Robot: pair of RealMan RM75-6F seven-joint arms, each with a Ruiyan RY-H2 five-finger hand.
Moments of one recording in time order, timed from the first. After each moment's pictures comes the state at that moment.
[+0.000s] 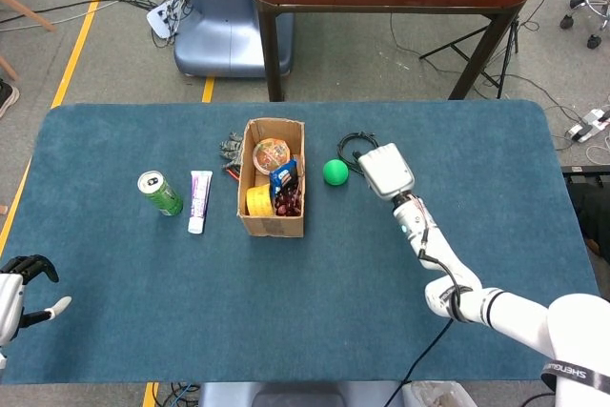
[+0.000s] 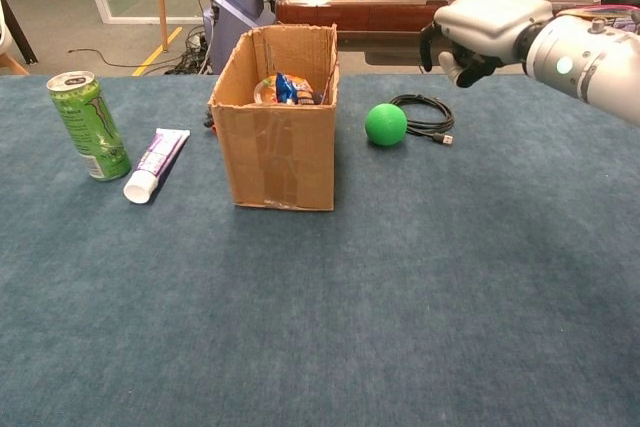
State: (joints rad) left arm -0.06 -1.10 -0.06 -1.60 1.51 1.54 -0.04; right arm 0.89 -1.59 0.24 -1.14 -1.15 0.93 -0.48
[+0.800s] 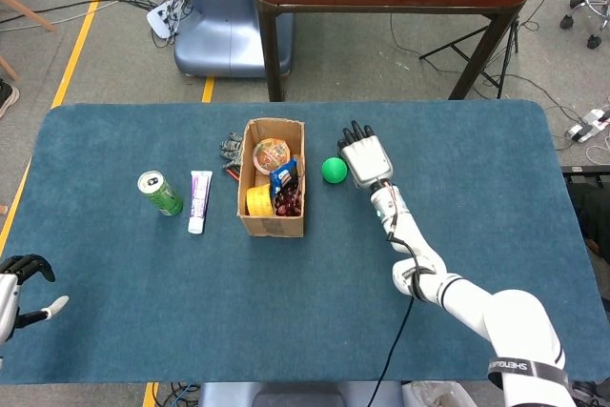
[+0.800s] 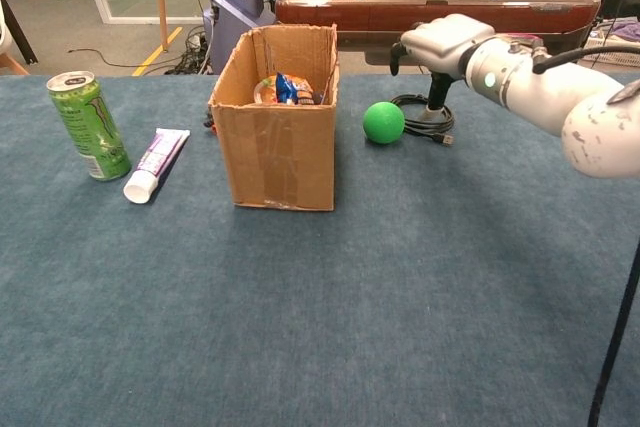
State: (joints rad) left arm -0.06 -1.08 -0.06 -1.60 1.51 1.56 -0.06; right arm 1.03 -1.84 0.30 -0.74 -1.05 0.75 -0.48
